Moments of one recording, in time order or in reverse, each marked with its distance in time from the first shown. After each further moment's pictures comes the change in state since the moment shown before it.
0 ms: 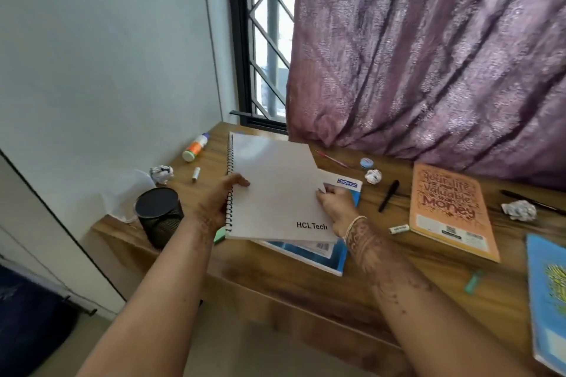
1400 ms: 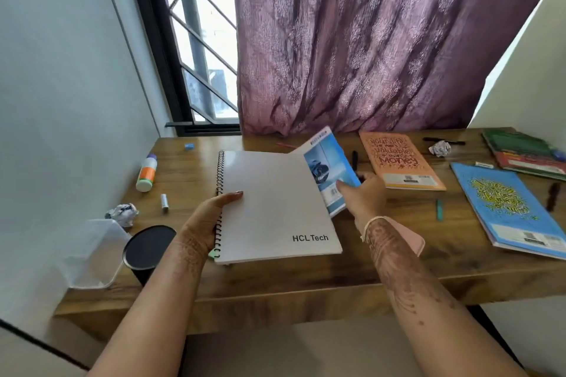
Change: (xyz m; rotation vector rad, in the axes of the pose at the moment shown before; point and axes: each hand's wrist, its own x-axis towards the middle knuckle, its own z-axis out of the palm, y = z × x) left_hand 0.047 0.010 -0.071 0.105 -0.349 -0.194; right_hand -0.051 0.012 0.007 -0.231 0.828 -0.203
